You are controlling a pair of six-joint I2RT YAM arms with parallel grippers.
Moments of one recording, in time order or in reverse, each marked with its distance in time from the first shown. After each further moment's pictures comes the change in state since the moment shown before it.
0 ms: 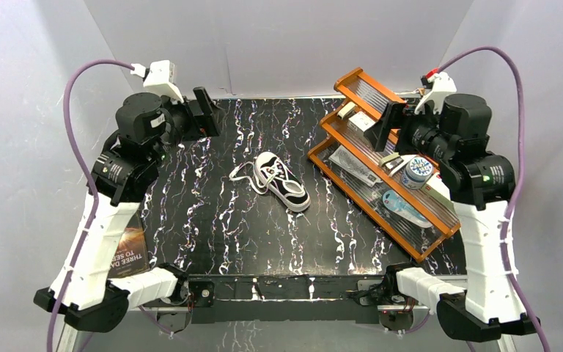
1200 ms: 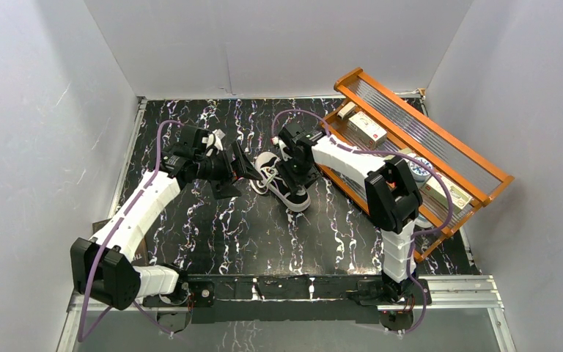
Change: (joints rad) left arm 0.169 0.140 -0.554 0.002 0.745 -0.465; right arm 0.499 0.920 -0.094 0.100 0.114 -0.146
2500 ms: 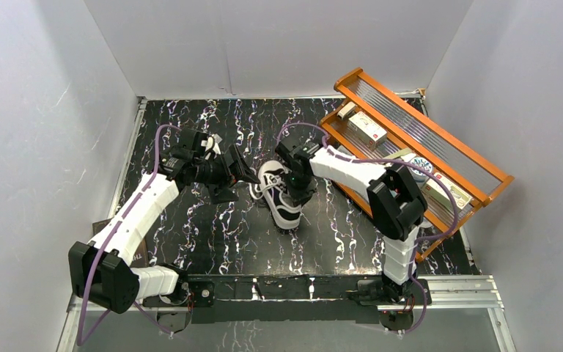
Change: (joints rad) left arm -0.008 -0.015 -0.006 -0.057 -0.024 -0.020; right arm 0.061 -0.048 -0.098 -0.017 -0.024 0.225
